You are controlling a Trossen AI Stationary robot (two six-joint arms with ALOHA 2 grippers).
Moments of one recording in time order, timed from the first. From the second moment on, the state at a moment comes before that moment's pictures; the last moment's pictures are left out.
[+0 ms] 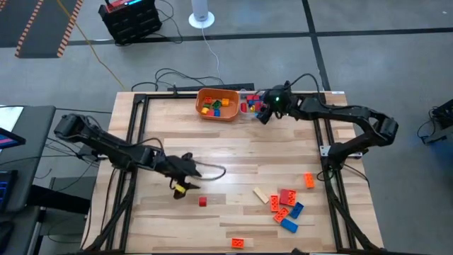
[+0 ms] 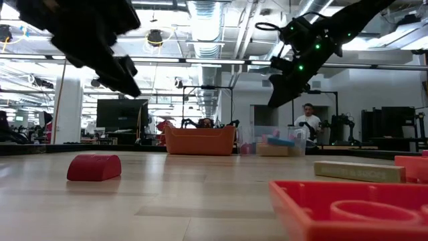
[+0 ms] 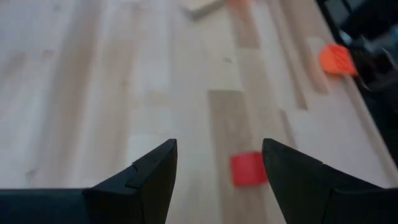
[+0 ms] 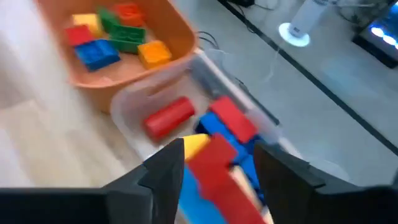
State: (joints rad) left arm -0.29 1.23 0.63 -0.04 -0.05 -0.27; right arm -0.53 1.39 0.86 -0.13 0.23 -0.07
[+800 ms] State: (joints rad) left arm -0.43 1.59 0.94 -0.39 -0.10 0.20; right arm 0.17 1.39 0.68 0.18 0.43 0.32
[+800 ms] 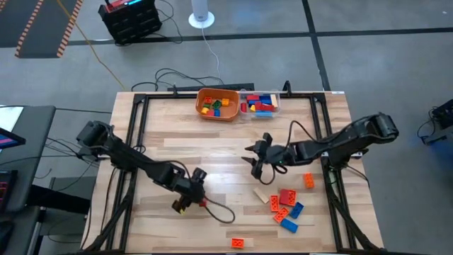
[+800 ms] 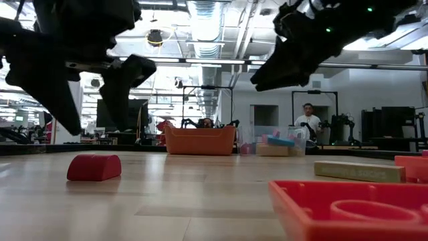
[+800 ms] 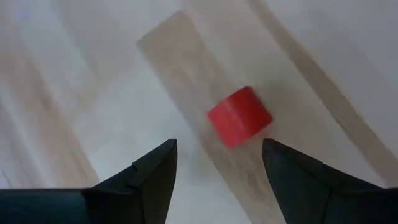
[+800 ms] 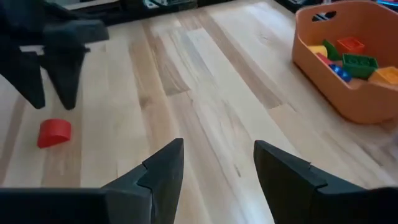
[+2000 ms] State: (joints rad) left arm -0.44 1.90 1.24 -0.70 -0.01 0.79; right arm 0.18 1.40 0.55 0.29 0.61 0.40
